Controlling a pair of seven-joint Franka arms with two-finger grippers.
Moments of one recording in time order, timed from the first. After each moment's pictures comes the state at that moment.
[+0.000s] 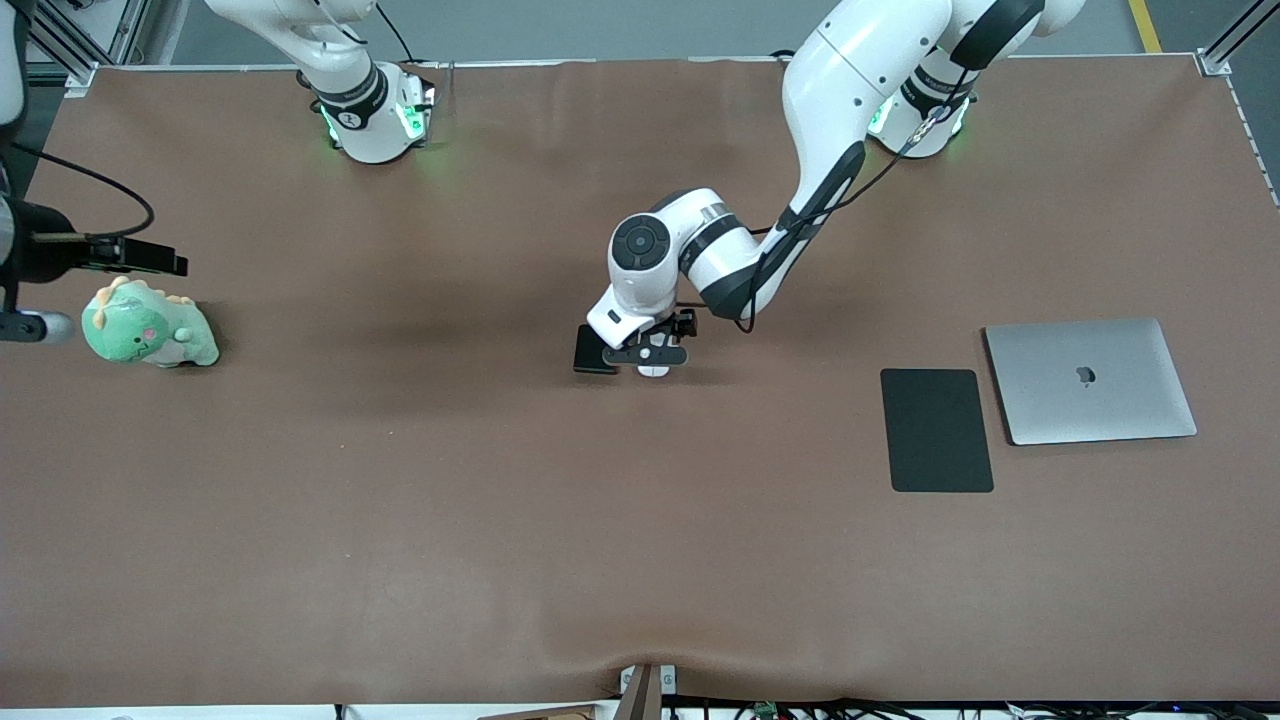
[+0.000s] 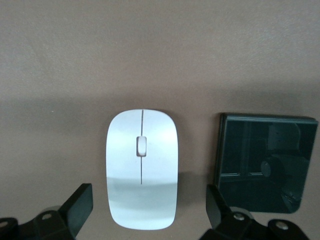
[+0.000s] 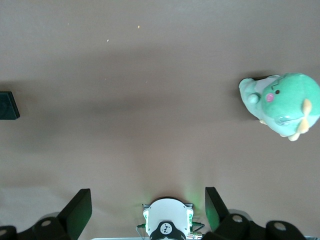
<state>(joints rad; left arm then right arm) -0.62 0.78 -0.29 -1.57 0.21 2.27 -0.92 -0.02 0.17 -0.06 -1.49 0.05 1.30 -0.01</state>
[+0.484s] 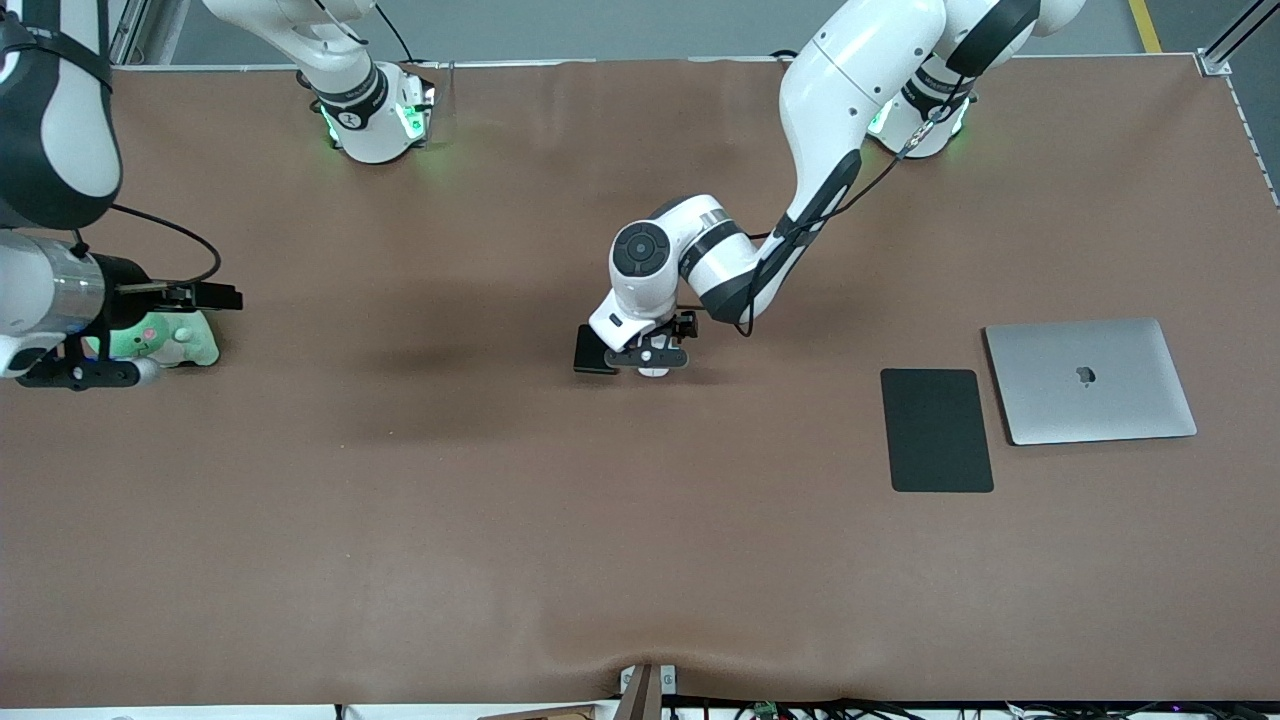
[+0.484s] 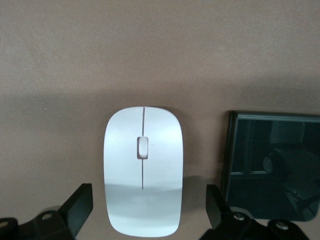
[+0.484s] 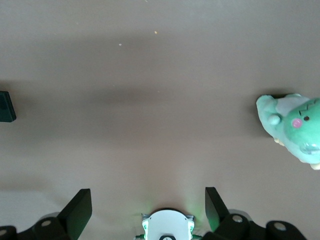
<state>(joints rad) -0.62 0.79 -0.28 -1.57 0.21 2.27 -0.92 0.05 0.24 -0.06 -1.49 0.05 1.38 -0.01</state>
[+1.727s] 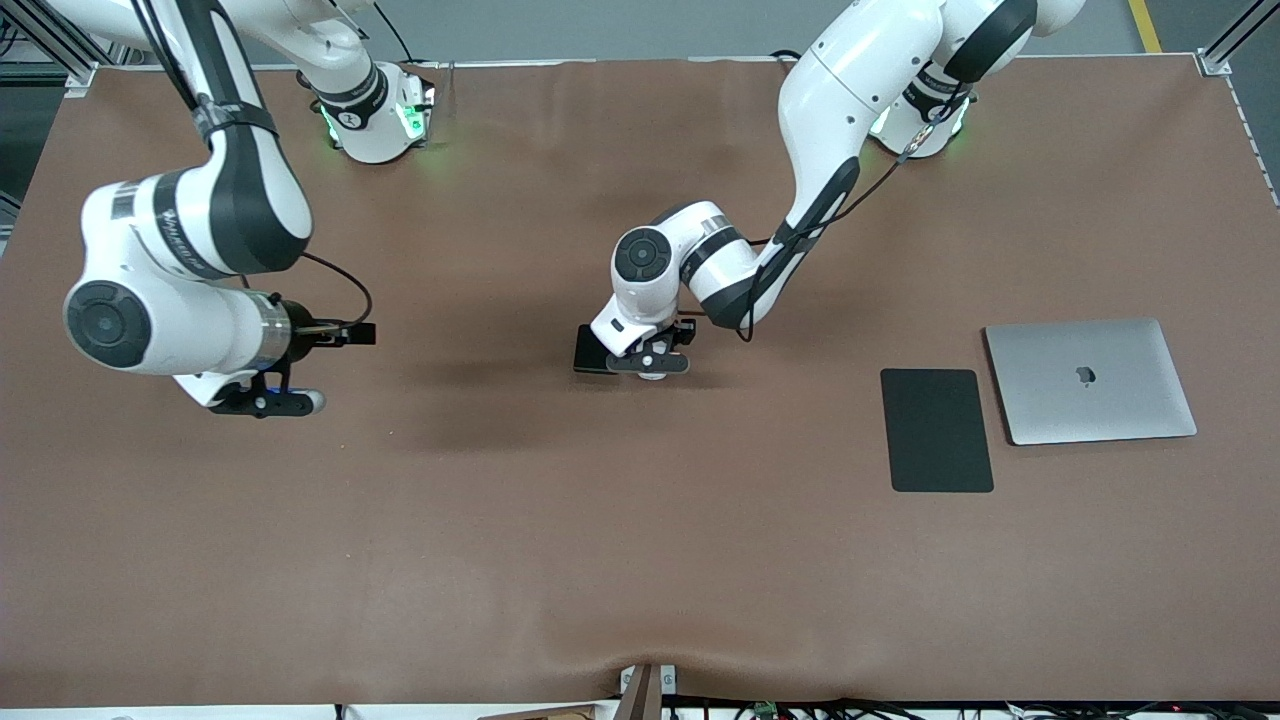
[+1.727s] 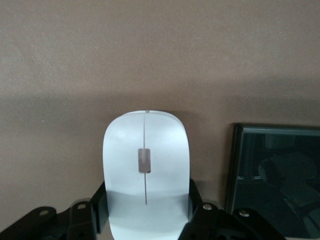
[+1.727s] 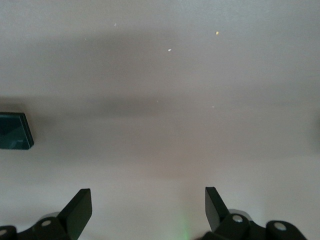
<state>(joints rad) -0.62 0.81 -0.28 -1.56 0.23 2.29 -0.93 0.23 0.30 -0.06 -1.69 0.12 1.65 0.20</state>
